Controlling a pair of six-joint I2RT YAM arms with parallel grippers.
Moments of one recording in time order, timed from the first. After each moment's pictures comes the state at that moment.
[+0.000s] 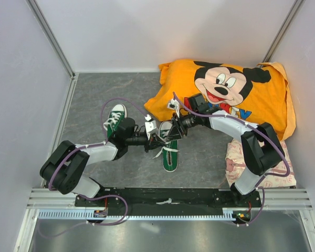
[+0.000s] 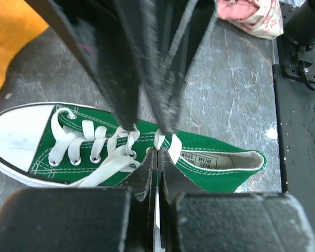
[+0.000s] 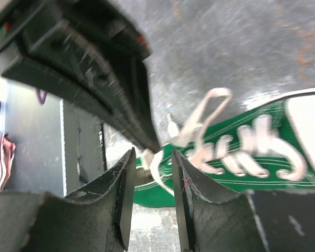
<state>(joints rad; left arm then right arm) -0.58 1.46 0.51 0.59 0.81 0.12 0.49 1.69 1.09 -0.32 -1.03 -0.18</state>
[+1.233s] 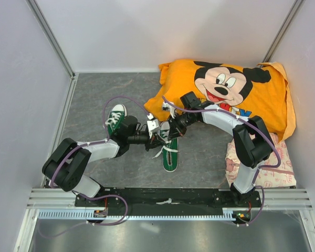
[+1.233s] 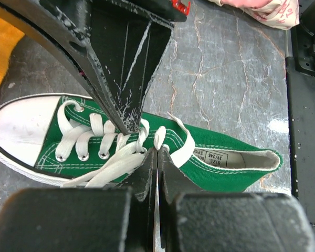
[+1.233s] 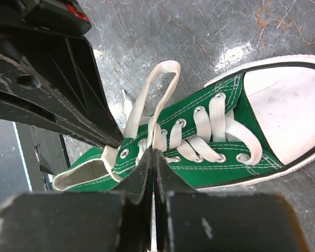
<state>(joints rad) -0.58 1.49 0.56 0.50 0.79 0.16 0.52 1.82 1.25 -0.55 -0.81 -0.31</state>
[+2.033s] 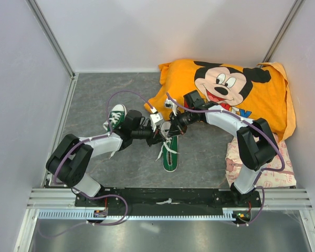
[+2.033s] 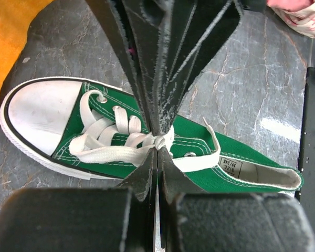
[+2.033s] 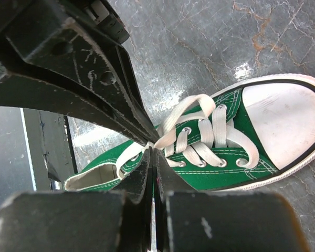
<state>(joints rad) -0.58 1.55 0.69 0.33 0.70 0.12 0.50 1.77 1.22 -0.47 -0.87 -0.28</state>
